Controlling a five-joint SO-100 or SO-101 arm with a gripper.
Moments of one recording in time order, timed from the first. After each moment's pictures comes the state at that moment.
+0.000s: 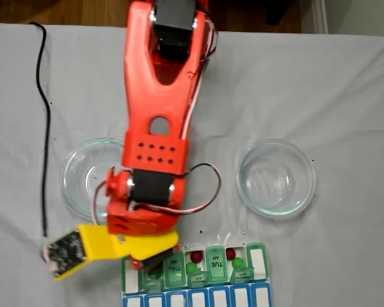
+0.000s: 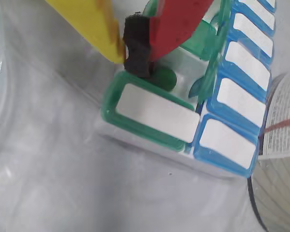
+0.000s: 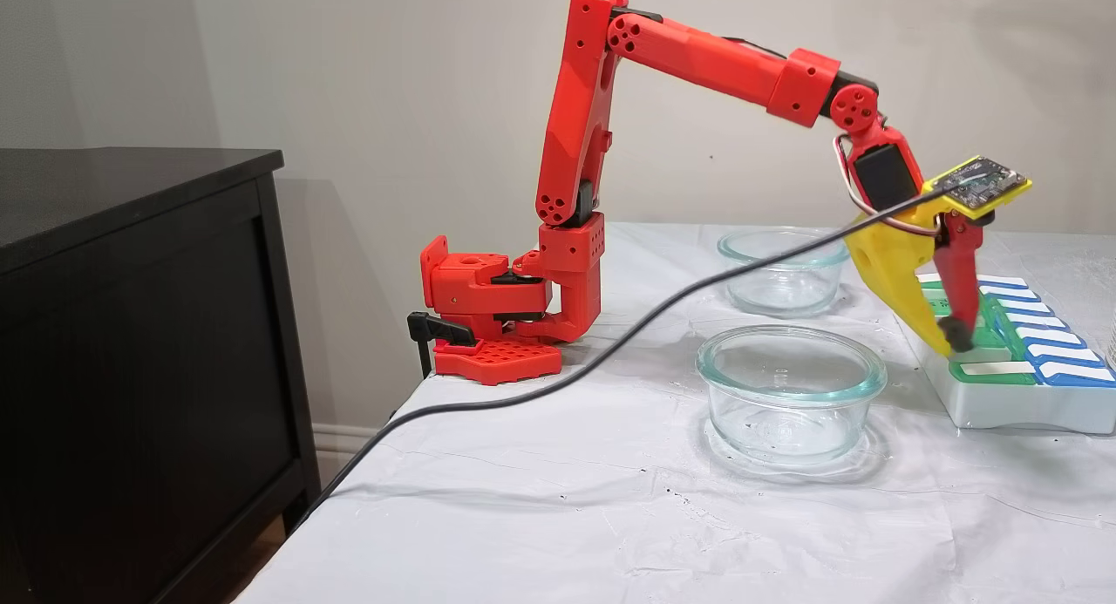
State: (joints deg) arm 9.2 102.6 100.0 46.0 -33.4
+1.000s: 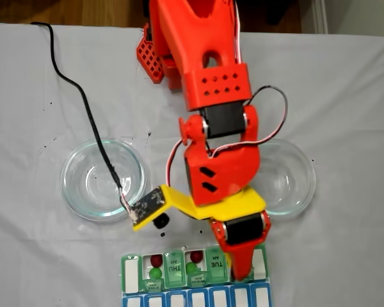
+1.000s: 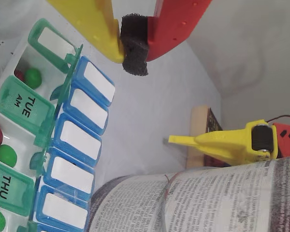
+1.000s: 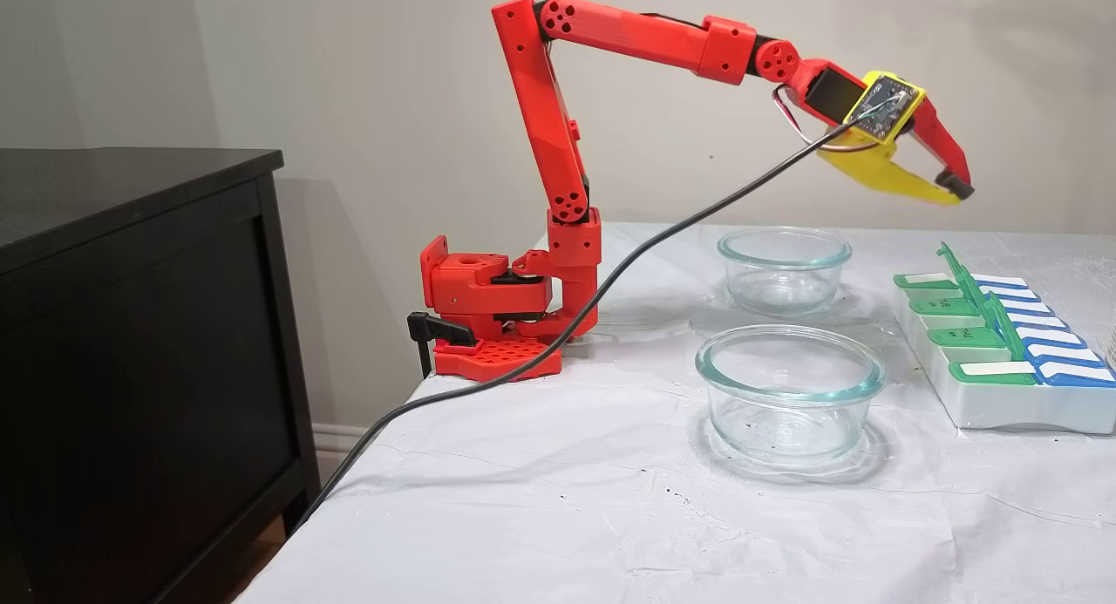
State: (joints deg) arm -12.0 124.4 122.9 15.7 -7.7
